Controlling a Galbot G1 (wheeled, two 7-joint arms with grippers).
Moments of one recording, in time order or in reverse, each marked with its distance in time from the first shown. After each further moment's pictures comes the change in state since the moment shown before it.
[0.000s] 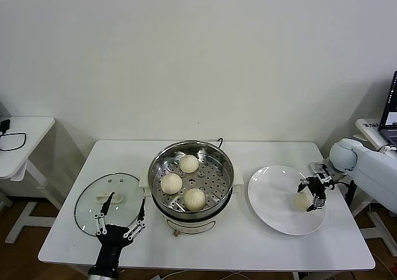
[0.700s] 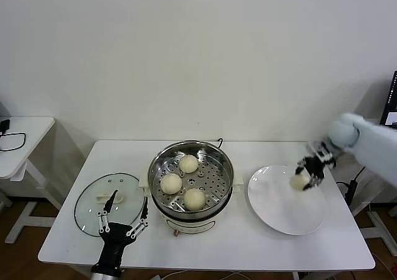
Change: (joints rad) left arm -0.011 0.014 0.020 -0.014 0.001 0.002 -0.003; right arm 0.417 0.045 -0.280 0.151 0.190 -0.048 -0.075
